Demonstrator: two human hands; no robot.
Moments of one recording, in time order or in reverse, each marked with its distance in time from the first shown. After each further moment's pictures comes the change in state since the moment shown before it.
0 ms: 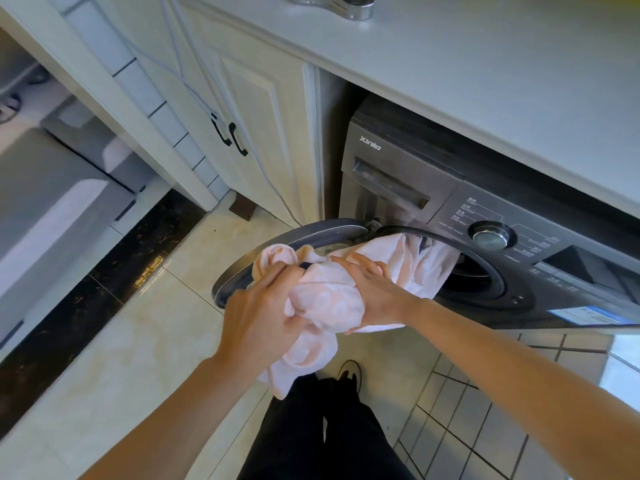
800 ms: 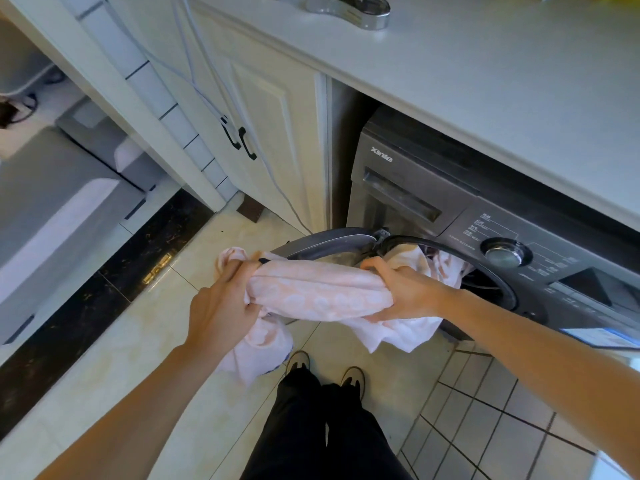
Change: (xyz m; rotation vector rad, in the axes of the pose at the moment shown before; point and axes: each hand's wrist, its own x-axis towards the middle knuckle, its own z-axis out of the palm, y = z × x) left_hand 0.009 -0.086 0.021 0.084 -0.161 -0.237; right_hand -0.003 0.022 -0.050 0.010 -0.118 0.014
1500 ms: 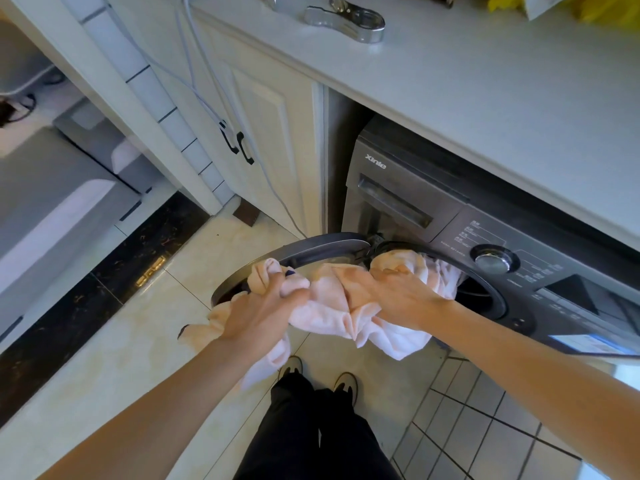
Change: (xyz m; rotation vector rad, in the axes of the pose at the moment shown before) left_hand 0.004 0.052 0.020 0.388 -0.302 0.191; right_hand -0.022 -0.042 -0.015 -0.313 0.151 -0.042
